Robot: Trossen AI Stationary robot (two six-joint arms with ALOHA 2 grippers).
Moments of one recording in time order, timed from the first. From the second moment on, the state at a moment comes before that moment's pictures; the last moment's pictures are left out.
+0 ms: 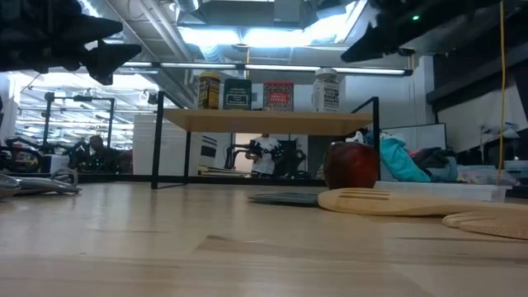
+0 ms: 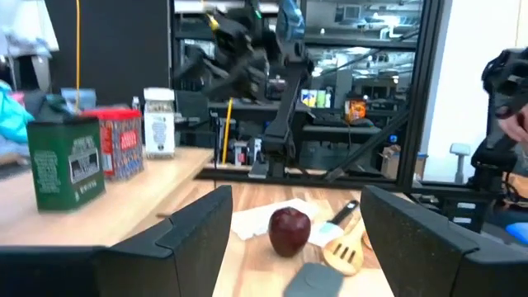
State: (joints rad) left arm -0.04 0.00 0.01 0.14 -0.09 -0.04; right arm -0.43 1.00 0.82 -0.17 0.05 -0.30
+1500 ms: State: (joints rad) left arm -0.04 0.00 0.01 0.08 -0.09 -0.13; right arm -0.66 1.45 0.94 -0.07 -0.49 -0.17
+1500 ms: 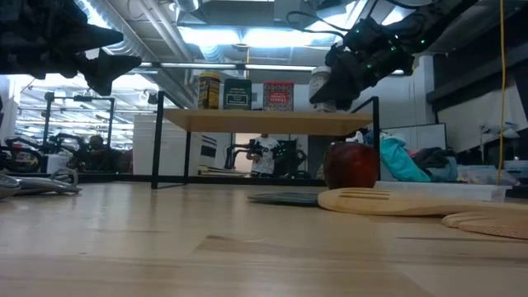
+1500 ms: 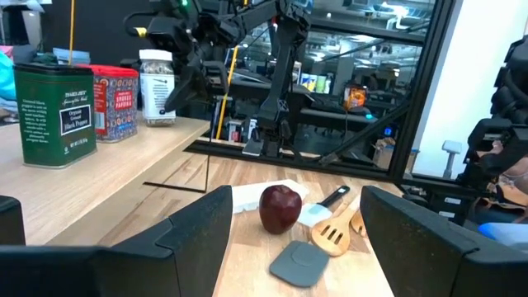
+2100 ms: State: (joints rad) left arm -0.04 0.00 0.01 0.09 -0.09 -0.16; right arm -0.33 1.26 0.94 -0.07 -0.30 -0.03
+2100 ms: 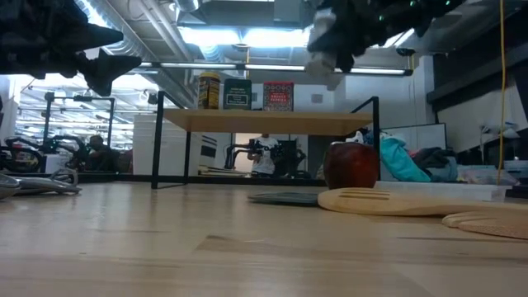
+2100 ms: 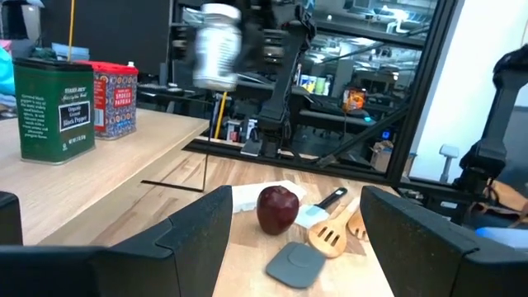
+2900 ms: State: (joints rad) left arm -0.04 0.00 0.01 0.03 -0.09 -0.21; right arm 0.38 1.70 0.94 0.44 0.53 0.23
